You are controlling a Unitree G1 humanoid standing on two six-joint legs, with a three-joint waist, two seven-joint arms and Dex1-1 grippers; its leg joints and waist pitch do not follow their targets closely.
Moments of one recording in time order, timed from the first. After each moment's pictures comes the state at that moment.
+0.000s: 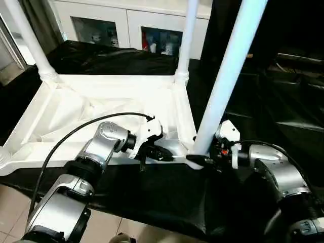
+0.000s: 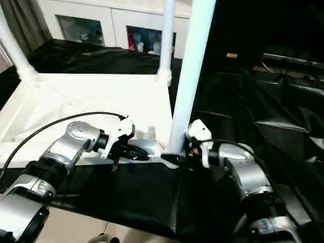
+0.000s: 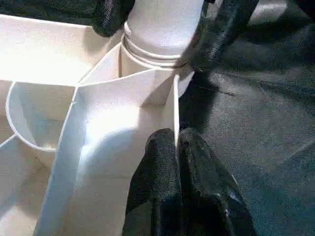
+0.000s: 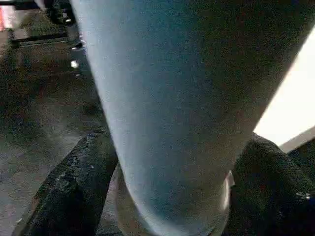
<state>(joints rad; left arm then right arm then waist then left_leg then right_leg) -0.70 0.28 -0.30 0.76 0.02 0.08 -1.35 -0.37 -0.42 0.15 0.39 0.18 0.14 1.13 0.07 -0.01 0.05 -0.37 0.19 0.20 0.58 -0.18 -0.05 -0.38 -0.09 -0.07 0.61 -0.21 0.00</state>
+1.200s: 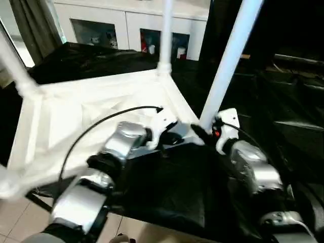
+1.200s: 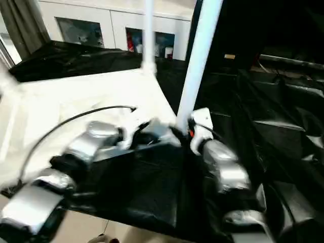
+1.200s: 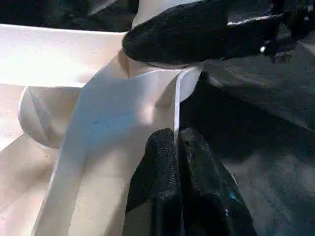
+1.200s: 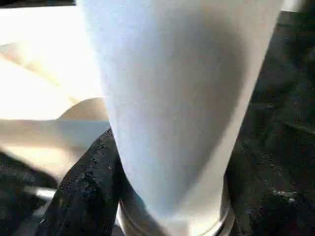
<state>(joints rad) -0.79 0.08 -0.24 0.91 0.06 0.15 -0.87 -0.45 -0.13 -0.03 0.56 0.12 0.14 0.41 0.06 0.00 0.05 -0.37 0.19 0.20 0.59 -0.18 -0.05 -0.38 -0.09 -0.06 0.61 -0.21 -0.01</state>
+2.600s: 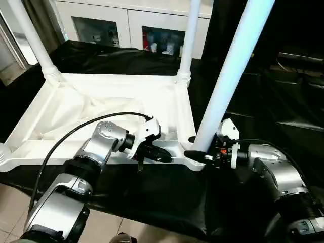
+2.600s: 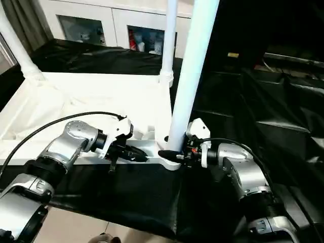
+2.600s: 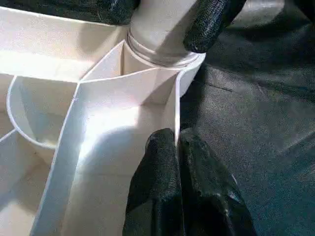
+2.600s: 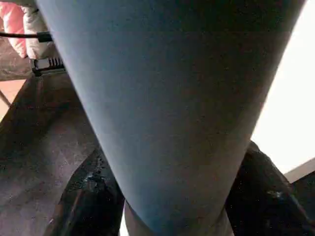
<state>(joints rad) -0.71 0.29 -0.29 0.76 0.01 0.10 -1.37 -0.38 -0.39 0.13 0.39 0.24 0.15 1.14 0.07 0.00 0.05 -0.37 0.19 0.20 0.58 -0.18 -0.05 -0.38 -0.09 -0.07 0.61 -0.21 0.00</state>
